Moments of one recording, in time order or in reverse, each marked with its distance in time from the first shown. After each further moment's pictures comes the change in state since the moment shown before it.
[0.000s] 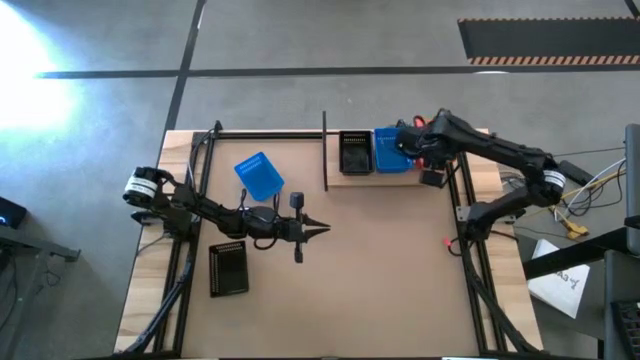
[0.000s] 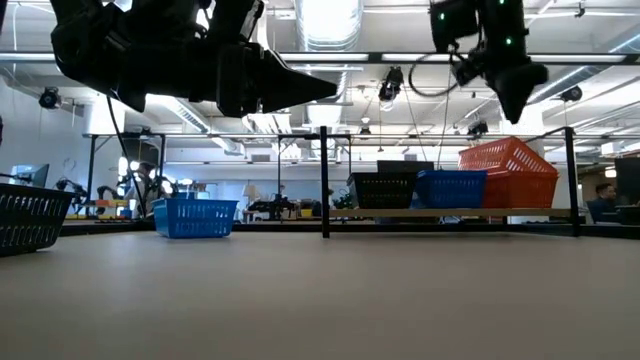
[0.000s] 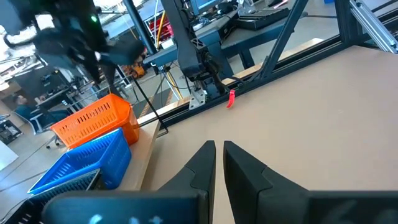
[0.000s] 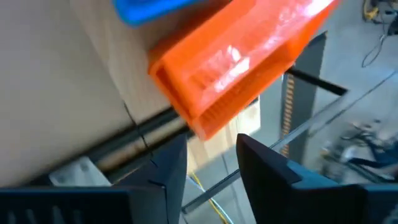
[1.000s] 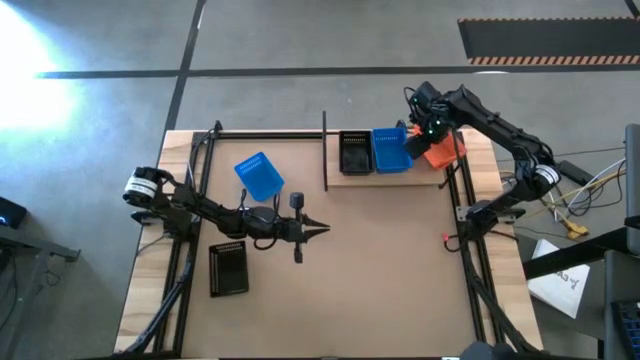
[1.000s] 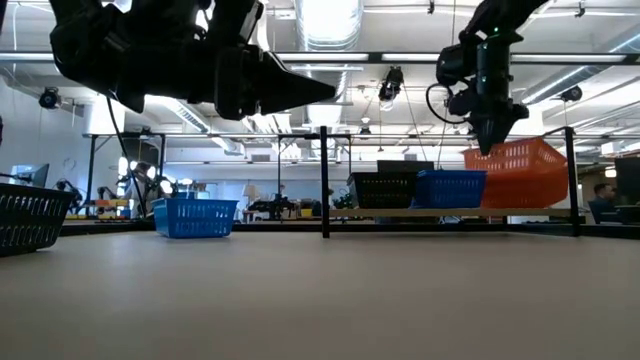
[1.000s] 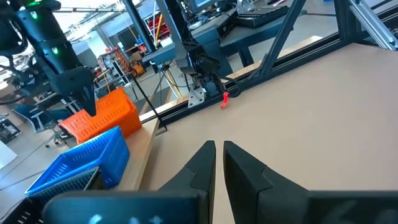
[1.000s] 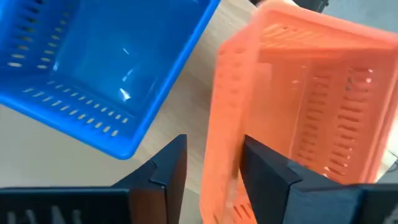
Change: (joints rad) left arm 0.000 0.000 -0.004 -0.004 0.000 0.000; right arm -0.426 0.078 -0.008 0.304 -0.469 0.187
